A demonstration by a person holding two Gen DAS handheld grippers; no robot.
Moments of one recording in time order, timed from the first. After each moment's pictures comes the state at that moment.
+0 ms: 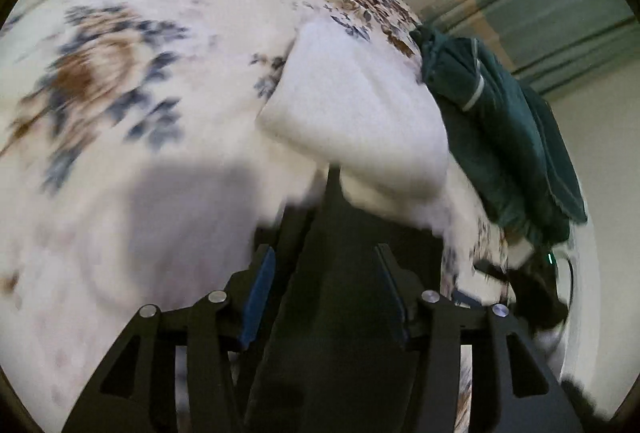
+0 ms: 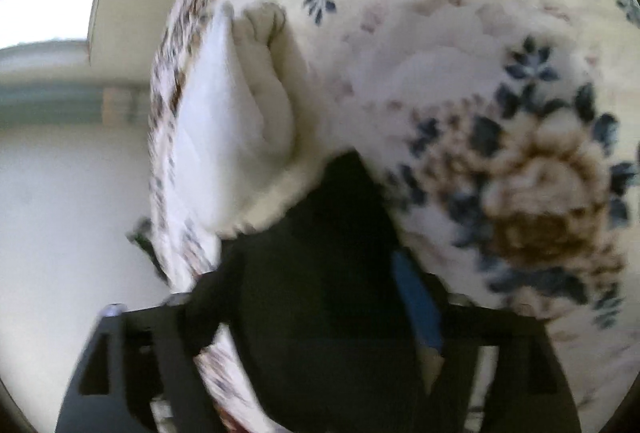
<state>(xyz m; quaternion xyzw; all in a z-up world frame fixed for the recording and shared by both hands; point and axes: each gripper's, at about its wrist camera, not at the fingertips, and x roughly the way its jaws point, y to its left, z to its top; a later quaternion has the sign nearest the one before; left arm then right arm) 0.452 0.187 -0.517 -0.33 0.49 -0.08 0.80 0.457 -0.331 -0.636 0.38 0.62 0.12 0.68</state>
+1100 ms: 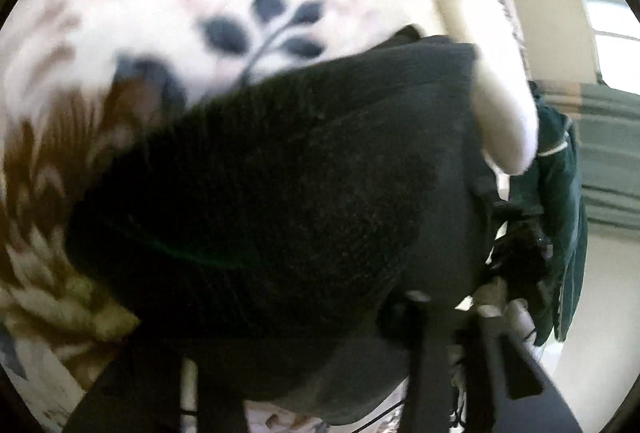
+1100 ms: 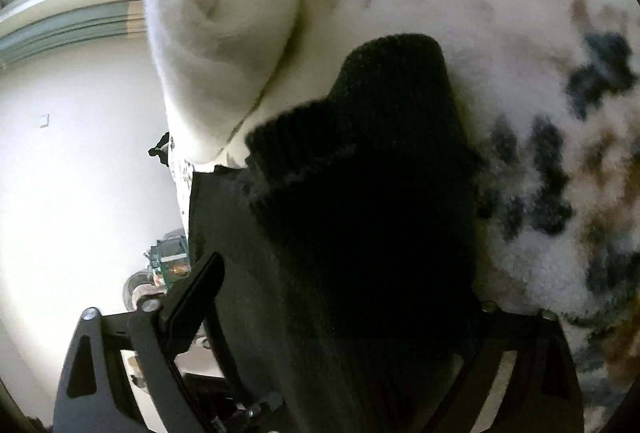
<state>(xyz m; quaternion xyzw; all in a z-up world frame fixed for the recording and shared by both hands) 0.351 0.127 -0.610 -0.54 0.50 0.09 0.67 0.474 -0.279 -0.735 0.36 0.67 0.27 0.60</state>
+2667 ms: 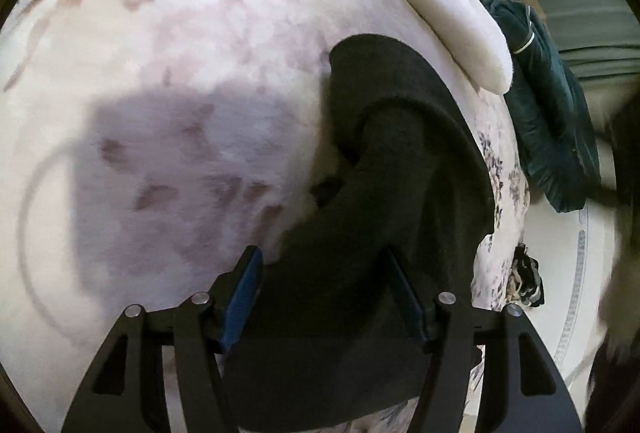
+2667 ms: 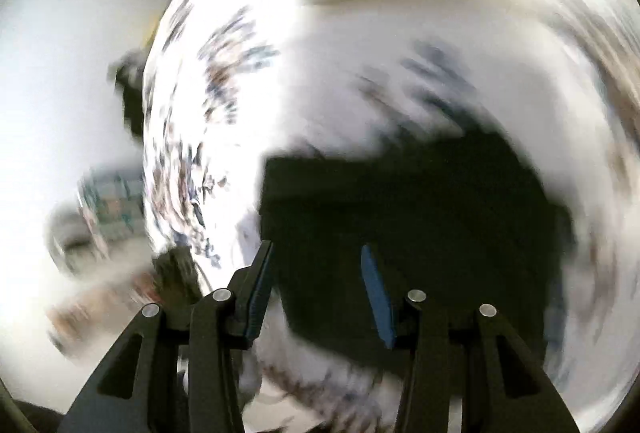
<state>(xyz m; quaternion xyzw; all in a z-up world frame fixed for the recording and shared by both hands) 0.313 0.224 -0.611 -0.37 0.58 -0.06 0.72 0.361 -0.085 -0.546 0.15 0.71 0.25 0.63</state>
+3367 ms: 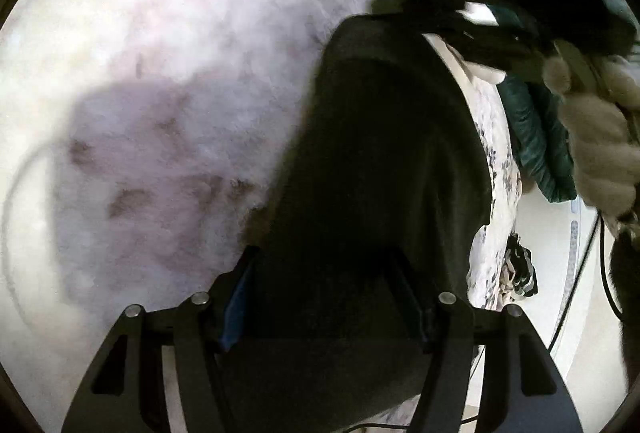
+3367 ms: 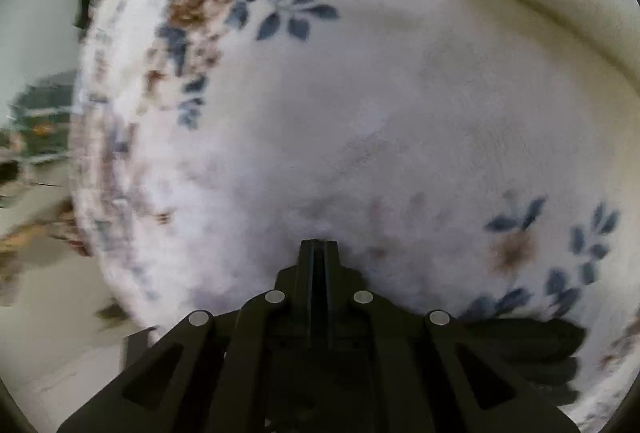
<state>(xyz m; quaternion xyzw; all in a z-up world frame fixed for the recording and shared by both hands) 0.324 0.217 -0.612 -0.38 0.59 -0.09 0.71 0.434 0.023 -0.650 0.01 0.78 0.28 0.56</state>
